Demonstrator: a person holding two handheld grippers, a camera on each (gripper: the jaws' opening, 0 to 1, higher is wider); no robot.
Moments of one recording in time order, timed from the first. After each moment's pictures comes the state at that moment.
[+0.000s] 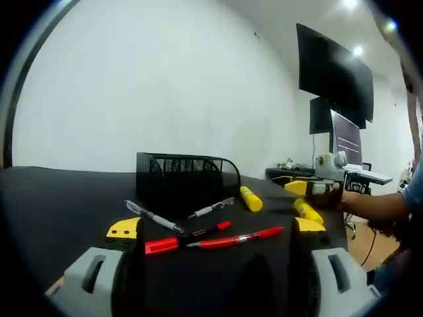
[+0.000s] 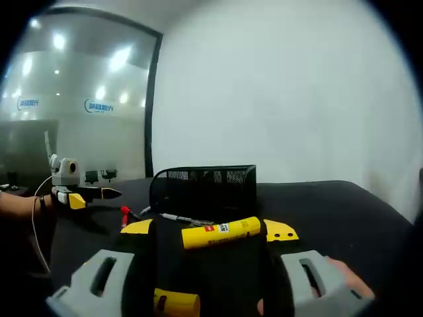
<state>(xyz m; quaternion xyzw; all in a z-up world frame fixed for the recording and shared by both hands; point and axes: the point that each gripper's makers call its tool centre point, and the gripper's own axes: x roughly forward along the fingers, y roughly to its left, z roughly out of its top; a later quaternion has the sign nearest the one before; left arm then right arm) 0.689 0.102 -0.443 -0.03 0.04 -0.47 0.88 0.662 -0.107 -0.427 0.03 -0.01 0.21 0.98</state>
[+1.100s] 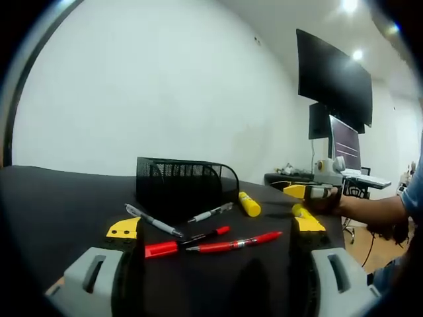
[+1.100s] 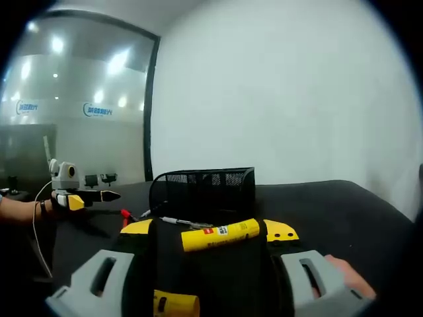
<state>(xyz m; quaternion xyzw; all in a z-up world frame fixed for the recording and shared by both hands) 0.700 0.109 -0.439 -0.05 0.02 -0.47 0.88 0.661 -0.109 -0.422 0.04 -0.02 0.20 0.98</state>
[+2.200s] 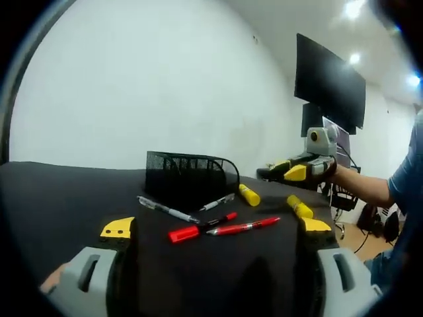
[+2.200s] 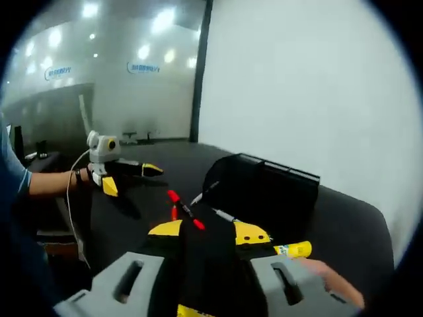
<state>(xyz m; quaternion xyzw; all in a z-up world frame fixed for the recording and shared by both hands) 0.700 0.150 -0.445 -0.05 0.04 -0.50 0.86 0.673 -0.020 -0.413 -0.11 0.13 0.34 0.92</state>
